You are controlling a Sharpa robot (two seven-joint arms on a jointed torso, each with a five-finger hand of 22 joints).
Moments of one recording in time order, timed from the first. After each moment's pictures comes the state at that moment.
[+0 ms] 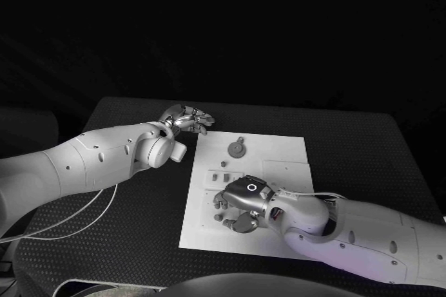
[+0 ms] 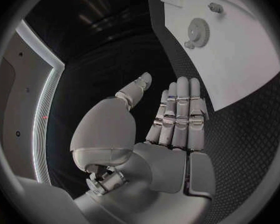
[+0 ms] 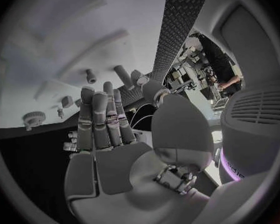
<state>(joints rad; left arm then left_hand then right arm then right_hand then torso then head) 1.21 -0.67 -0.13 1.15 -0.23 -0.30 0.22 1.08 -0.12 0.49 -0.26 0.05 0.83 0.19 0.31 0.46 1.13 0.14 0.08 0.28 1.01 0.04 0.72 0.49 0.01 1.03 -0.06 0.07 1.07 1.01 -0.61 -0.16 1.64 -1.88 -0.29 -0.11 1.09 -0.24 0.66 -0.24 0.05 0.90 0.16 0.30 0.50 1.14 0.11 0.15 0.26 1.03 0.00 1.29 0.61 0.25 0.94 0.08 0.81 1.31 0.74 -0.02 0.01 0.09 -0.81</state>
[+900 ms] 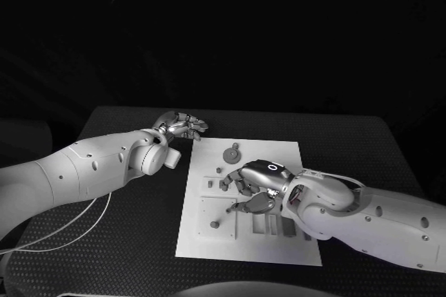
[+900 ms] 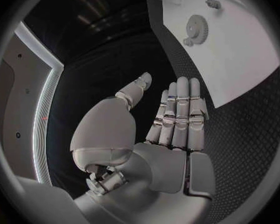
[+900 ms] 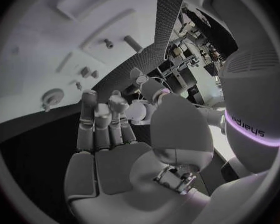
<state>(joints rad) 1.21 -0.68 -0.13 1.14 -0.23 -0.30 0.22 1.08 -0.12 0.49 -0.26 0.05 0.83 0.19 0.31 0.46 1.13 0.14 0.08 0.29 1.01 0.04 0.72 0.50 0.01 1.03 -0.06 0.07 1.07 1.09 -0.72 -0.12 1.68 -1.59 -0.33 0.01 1.11 -0.23 0.62 -0.27 0.05 0.89 0.13 0.30 0.52 1.10 0.03 1.09 1.17 1.05 -0.08 1.58 0.78 0.26 0.99 0.04 0.95 1.31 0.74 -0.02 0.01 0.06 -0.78</state>
